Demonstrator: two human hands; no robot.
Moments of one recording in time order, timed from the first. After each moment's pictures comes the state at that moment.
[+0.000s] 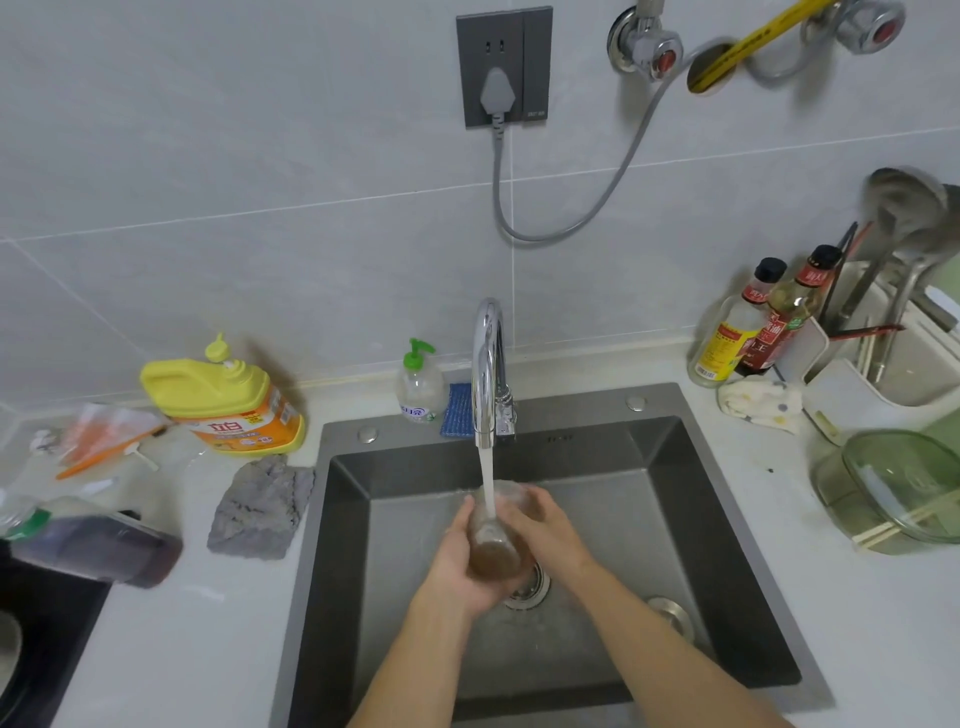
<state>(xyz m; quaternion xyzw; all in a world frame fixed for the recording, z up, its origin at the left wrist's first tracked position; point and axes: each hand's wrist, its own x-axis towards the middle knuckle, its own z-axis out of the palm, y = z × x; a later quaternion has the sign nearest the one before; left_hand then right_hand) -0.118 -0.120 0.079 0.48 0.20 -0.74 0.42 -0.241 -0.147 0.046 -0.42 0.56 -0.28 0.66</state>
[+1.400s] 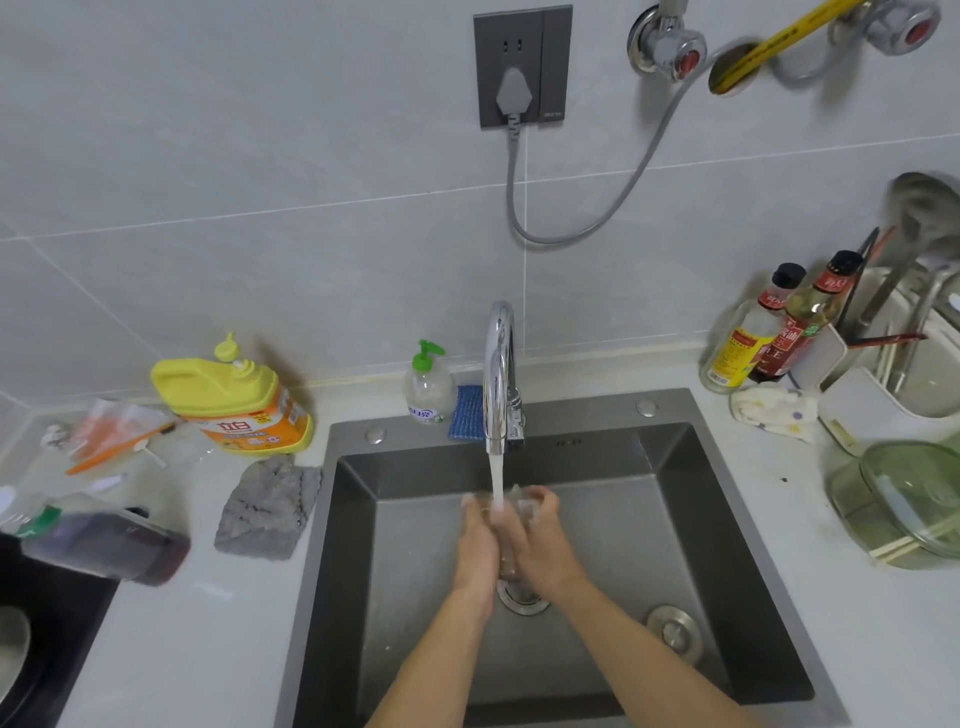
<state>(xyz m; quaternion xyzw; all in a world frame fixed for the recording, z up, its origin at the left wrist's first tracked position) -0.123 -0.129 0.046 0.71 -0.10 -0.56 0.41 -0.221 -0.138 0.059 -0.49 0.58 -0.25 0.61</state>
